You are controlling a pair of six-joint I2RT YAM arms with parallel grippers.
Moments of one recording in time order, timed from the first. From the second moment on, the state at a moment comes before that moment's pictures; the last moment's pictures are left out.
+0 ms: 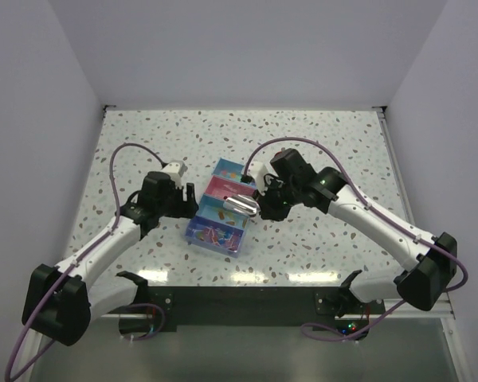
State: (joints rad) left arm -0.36 1.09 0.62 -0.25 0.03 -0.26; right arm 0.74 1.33 1.25 -0.85 -0.28 -0.23
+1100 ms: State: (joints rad) left arm -0.50 1.16 0.70 -0.44 0.09 -0.35; right arm 0.82 1.36 1.27 -1.00 -0.20 -0.23
